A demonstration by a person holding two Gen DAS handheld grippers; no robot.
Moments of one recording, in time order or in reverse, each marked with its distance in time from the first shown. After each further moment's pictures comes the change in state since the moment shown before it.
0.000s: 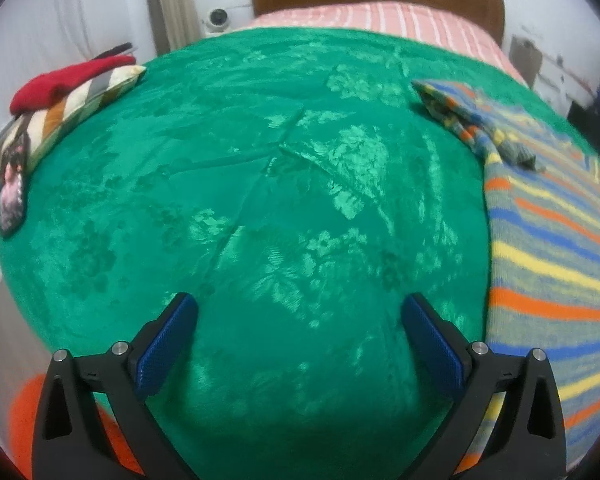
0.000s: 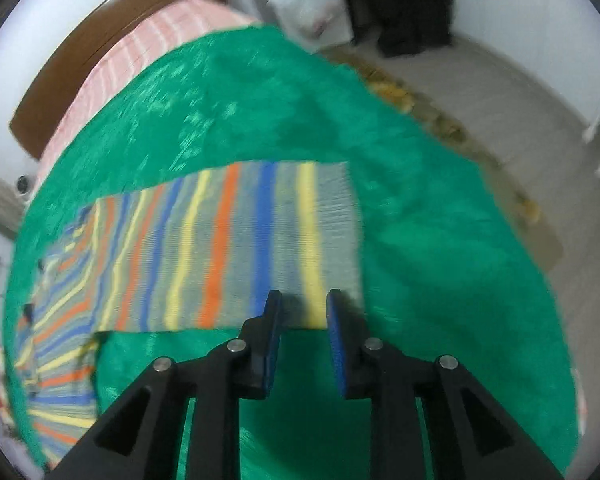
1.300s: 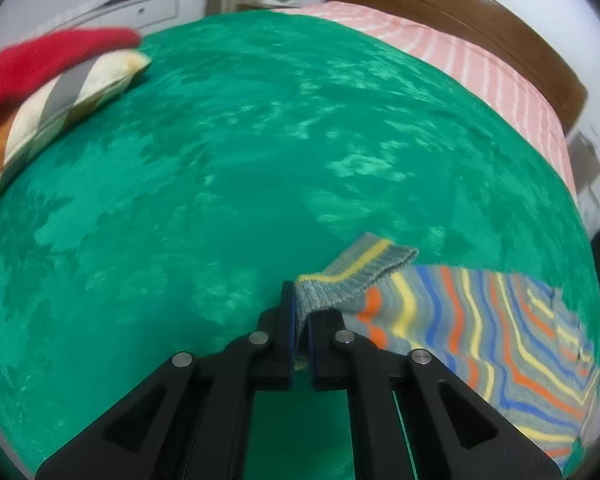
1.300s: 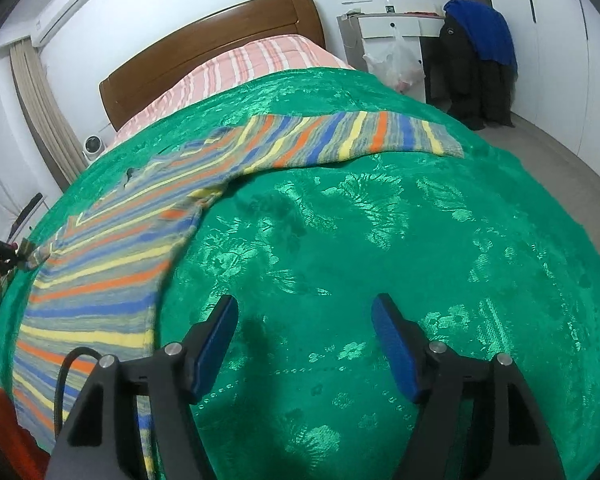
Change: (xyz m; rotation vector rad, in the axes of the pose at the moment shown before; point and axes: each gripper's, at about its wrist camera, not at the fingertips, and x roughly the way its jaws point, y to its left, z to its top) left arm 0.131 0.077 0.213 -0.361 0.085 -0.053; right arm -0.055 0.077 -0.182 -0.235 -0.233 0.179
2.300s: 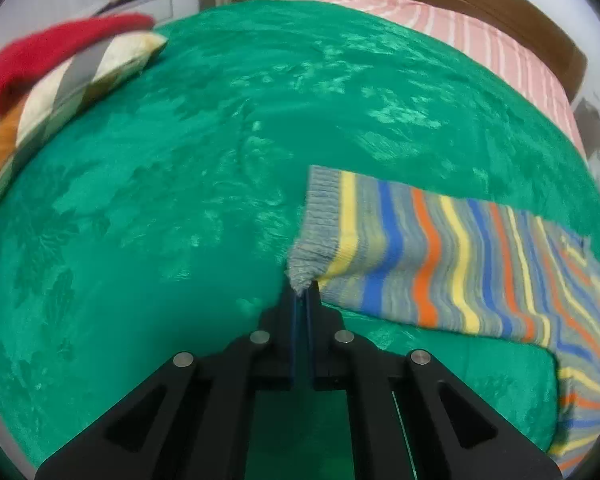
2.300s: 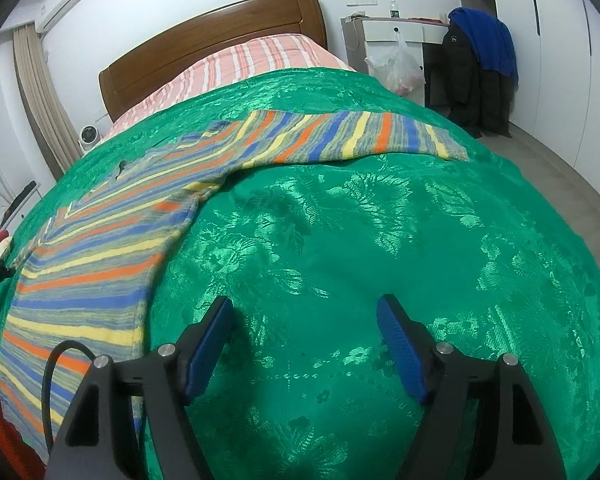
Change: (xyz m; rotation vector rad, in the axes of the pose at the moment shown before) left arm 0.006 0.026 -0.026 0.089 0.028 0.043; right arm 0.008 0.008 -0.003 -0.044 -0.005 -0.034
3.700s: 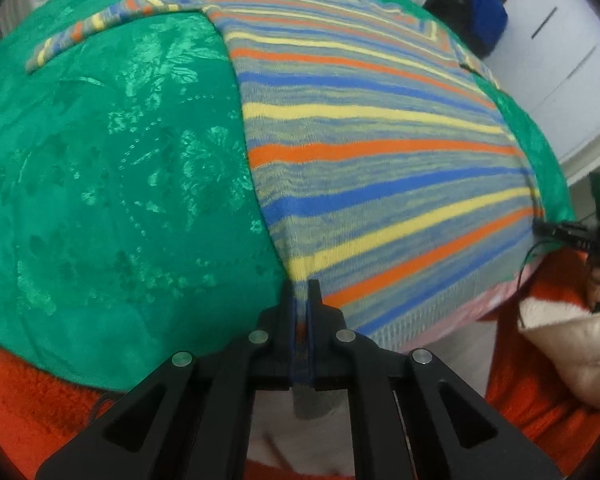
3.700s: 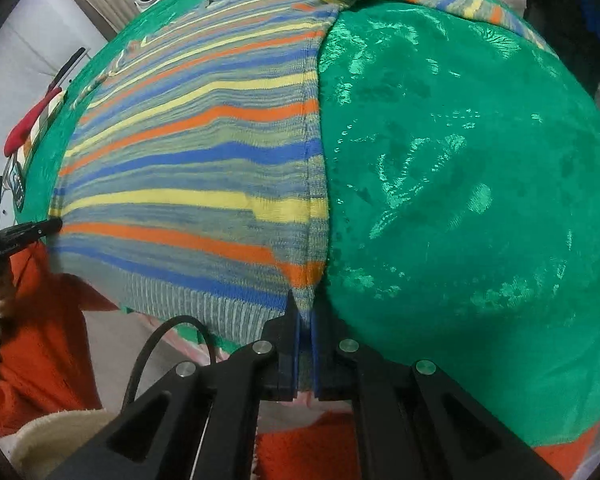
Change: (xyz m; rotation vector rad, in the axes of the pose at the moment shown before) left arm -0.136 -0.098 -0.278 0.604 0.304 -0.405; right arm -0.039 0.050 -0.062 -0.222 0.543 0.193
